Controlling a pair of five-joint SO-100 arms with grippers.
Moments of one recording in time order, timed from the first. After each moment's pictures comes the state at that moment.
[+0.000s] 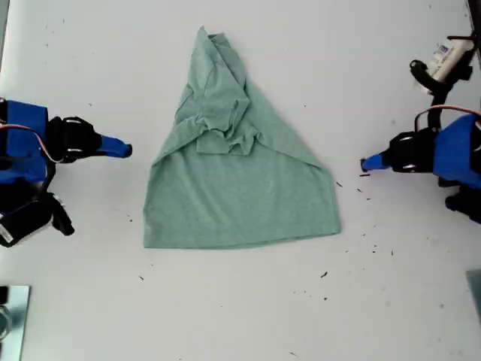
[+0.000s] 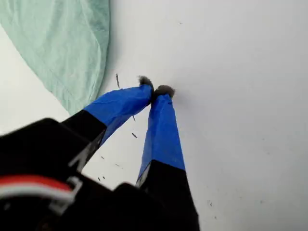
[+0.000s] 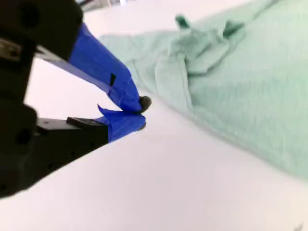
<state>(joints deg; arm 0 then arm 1) -19.1 194.6 182.7 56.0 8.8 15.9 198.7 171.8 77.5 -15.7</state>
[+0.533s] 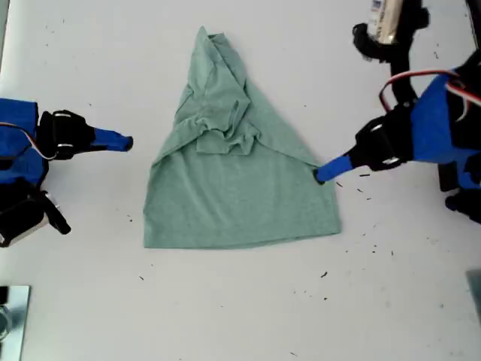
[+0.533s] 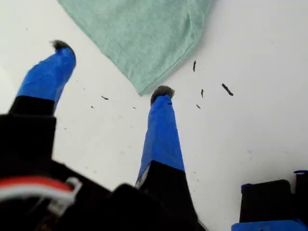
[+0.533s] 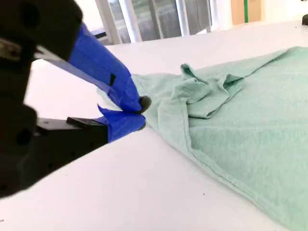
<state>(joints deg) -19.2 200.6 185.3 56.7 8.6 6.3 131.6 102.7 95.1 -24.0</state>
